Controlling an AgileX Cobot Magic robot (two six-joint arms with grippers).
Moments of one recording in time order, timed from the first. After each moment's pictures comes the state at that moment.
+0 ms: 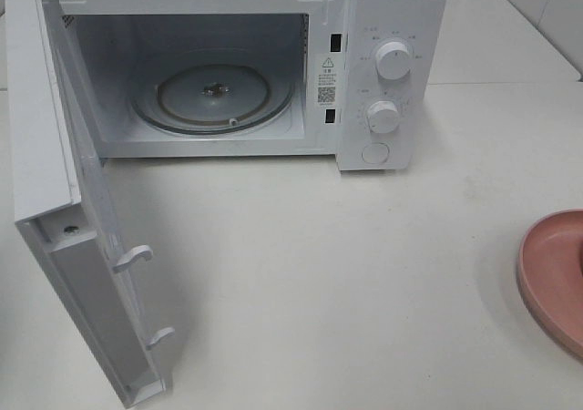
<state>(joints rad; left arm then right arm) 0.09 0.63 -0.16 -0.07 -0.32 0.00 0.11 0.00 -0.50 -0.06 1.01 0.06</state>
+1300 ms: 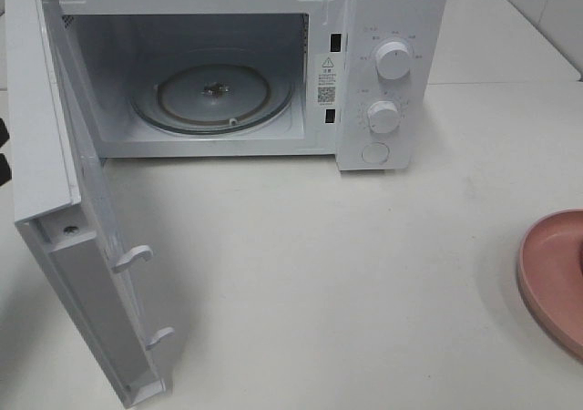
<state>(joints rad) -0.07 1.42 -0.23 0.33 -0.92 -0.32 0.11 0.00 -0.50 -0.06 1.01 0.06</state>
